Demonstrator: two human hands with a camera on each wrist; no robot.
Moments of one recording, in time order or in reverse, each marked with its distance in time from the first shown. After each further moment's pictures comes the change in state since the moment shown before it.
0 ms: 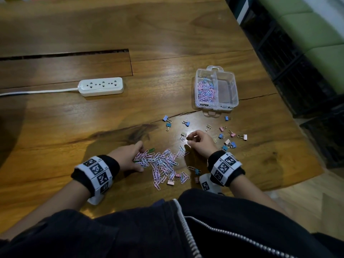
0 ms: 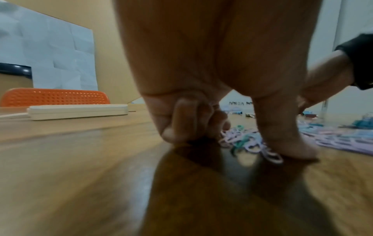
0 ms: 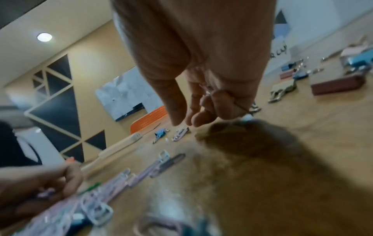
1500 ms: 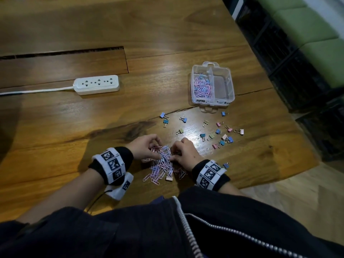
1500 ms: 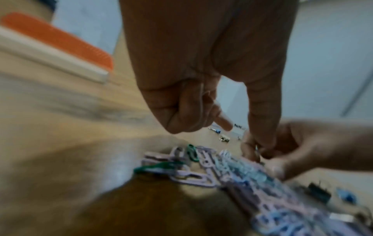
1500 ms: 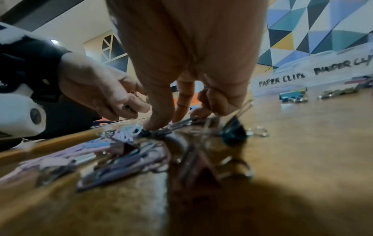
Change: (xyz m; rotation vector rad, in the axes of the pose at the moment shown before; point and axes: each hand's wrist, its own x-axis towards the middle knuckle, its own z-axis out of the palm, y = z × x) left_hand 0.022 0.035 -0.003 -0.501 0.023 0.103; right_hand -0.033 0.002 0.039 -0.398 -0.117 -0.203
